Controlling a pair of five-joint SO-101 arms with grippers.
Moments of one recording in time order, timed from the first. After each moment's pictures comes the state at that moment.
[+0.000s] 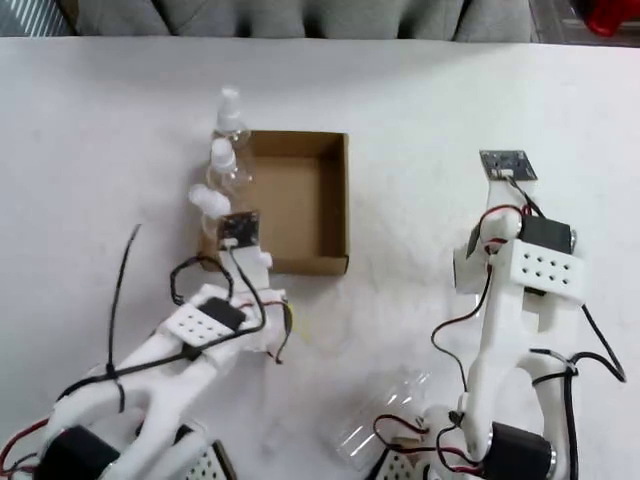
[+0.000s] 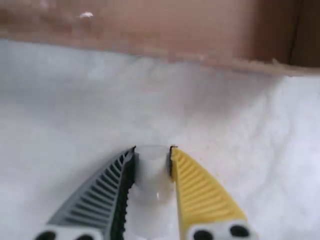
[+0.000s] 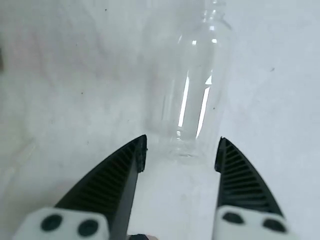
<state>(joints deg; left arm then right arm) 24.1 -26.5 69.8 35.8 39.2 12.7 -22.7 32.0 77.3 18.1</state>
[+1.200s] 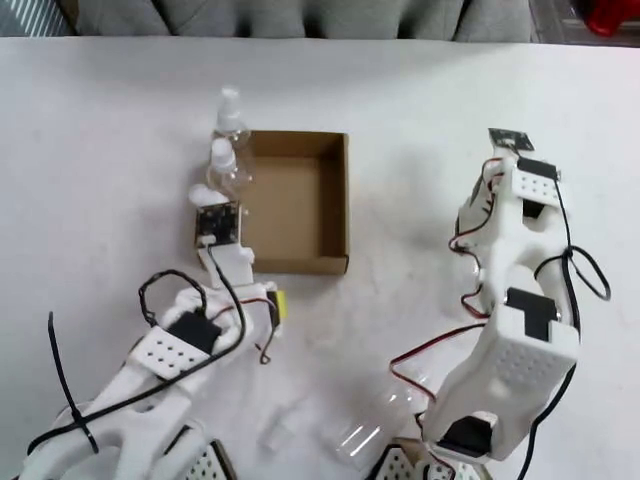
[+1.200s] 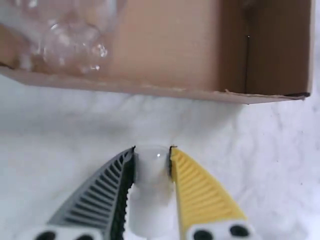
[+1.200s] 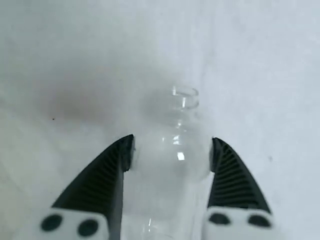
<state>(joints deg) 21.3 -43.4 75.3 35.8 35.2 13.5 23.1 -0.7 72.2 11.8</state>
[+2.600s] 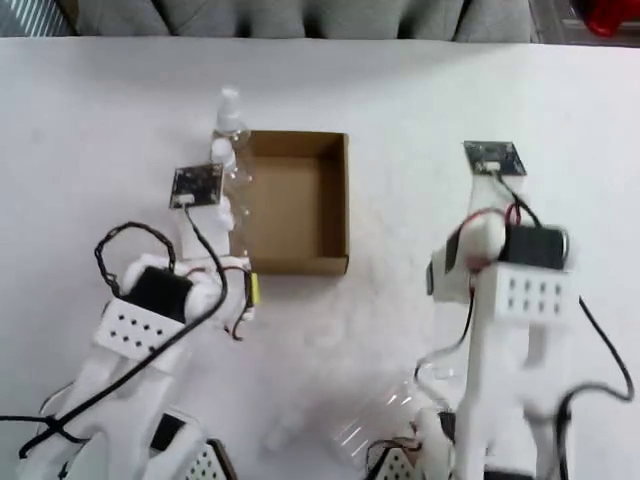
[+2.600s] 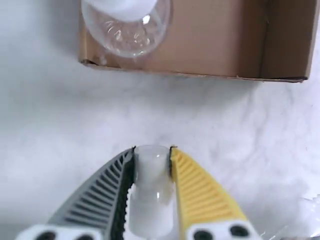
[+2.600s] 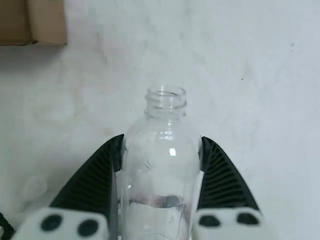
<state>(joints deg) 14.8 -43.4 47.8 74.9 27.1 2.7 -35.5 23.9 96.4 8.2</state>
